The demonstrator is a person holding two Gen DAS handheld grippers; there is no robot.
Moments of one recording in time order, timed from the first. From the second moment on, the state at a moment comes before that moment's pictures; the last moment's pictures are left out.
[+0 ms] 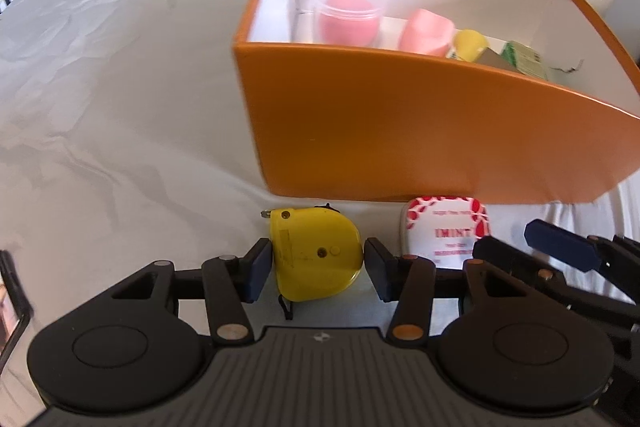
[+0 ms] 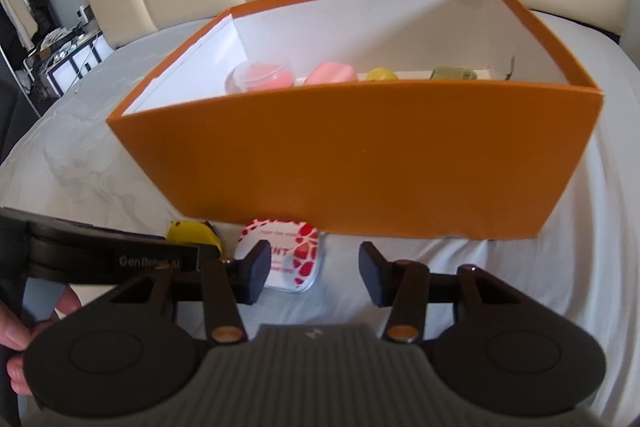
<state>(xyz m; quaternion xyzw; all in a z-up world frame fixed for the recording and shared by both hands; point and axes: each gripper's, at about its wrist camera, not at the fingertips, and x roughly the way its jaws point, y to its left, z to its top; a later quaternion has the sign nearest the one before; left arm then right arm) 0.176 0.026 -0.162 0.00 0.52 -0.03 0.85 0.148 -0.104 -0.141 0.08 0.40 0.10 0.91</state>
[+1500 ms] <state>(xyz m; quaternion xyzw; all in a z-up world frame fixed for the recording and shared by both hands) 0.181 0.052 -0.171 -0.03 0.54 0.00 0.84 0.175 -0.049 -0.170 -0.04 0.44 0.09 0.89</state>
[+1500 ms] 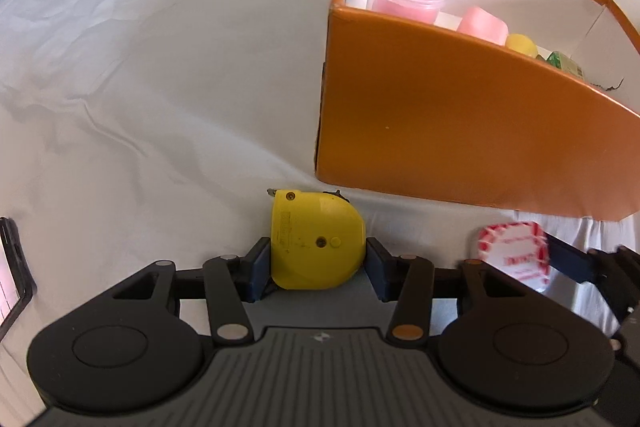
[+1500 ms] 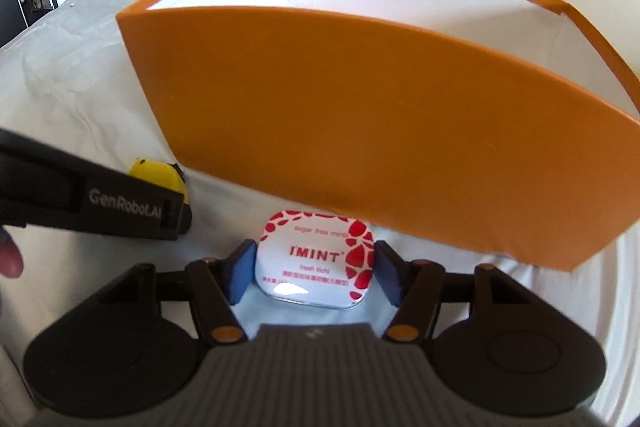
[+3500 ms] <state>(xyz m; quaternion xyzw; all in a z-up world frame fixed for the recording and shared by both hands) 0.340 -0.042 -0.103 -0.08 0.48 -0.18 0.86 0.360 -0.136 -0.095 -0.09 0.44 0.08 0.89</state>
